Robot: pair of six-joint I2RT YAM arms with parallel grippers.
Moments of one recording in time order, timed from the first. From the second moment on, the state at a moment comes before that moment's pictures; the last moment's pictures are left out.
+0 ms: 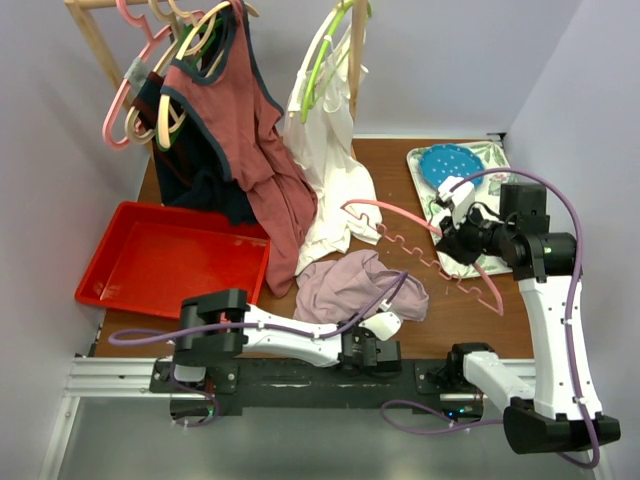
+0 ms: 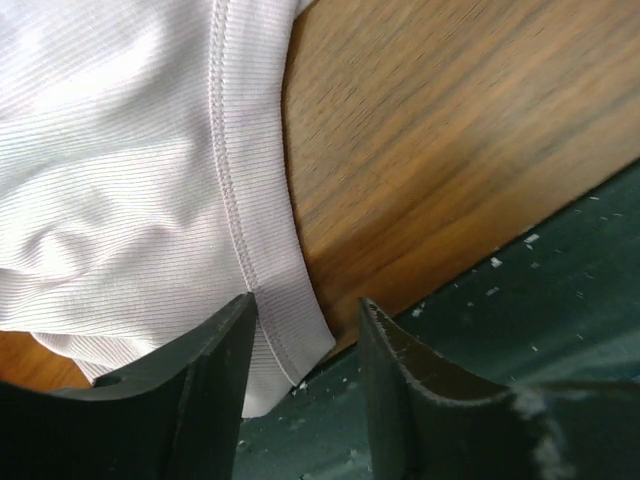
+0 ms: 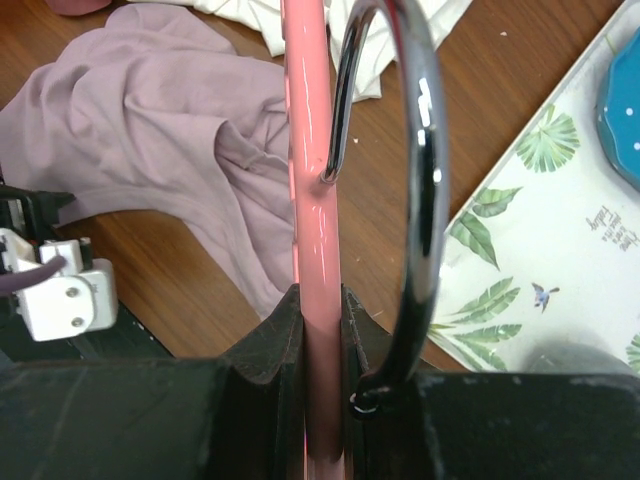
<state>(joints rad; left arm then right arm) -1.55 1.89 1.26 -0.73 -0.55 -0.68 0.03 0.97 1.30 -1.18 -0.50 -0.60</state>
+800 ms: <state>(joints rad) -0.99 1.20 0.87 -0.48 -0.23 -0.53 0.03 0.97 1.26 -1.31 -0.55 -0.83</state>
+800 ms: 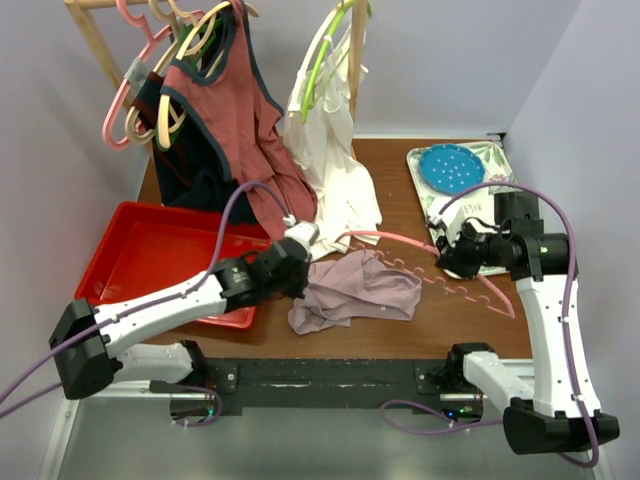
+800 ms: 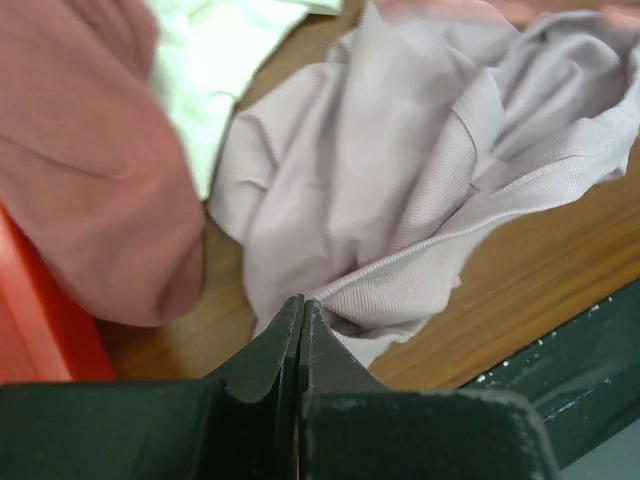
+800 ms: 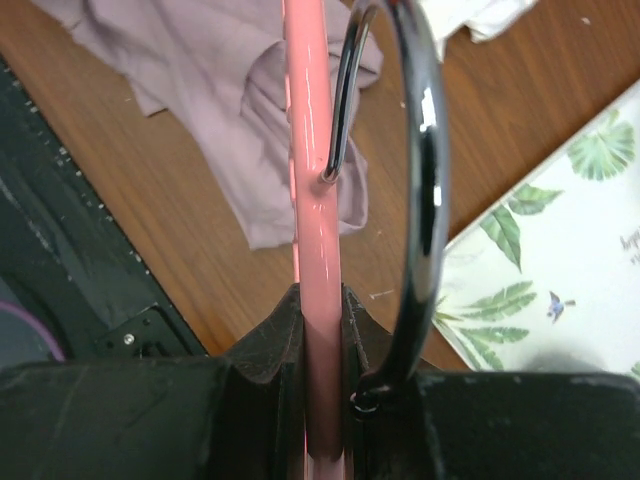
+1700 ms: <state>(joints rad) -0.66 1.22 0.93 -0.45 0.14 -0.36 0.03 0.97 1.16 -1.37 -0.70 -1.16</state>
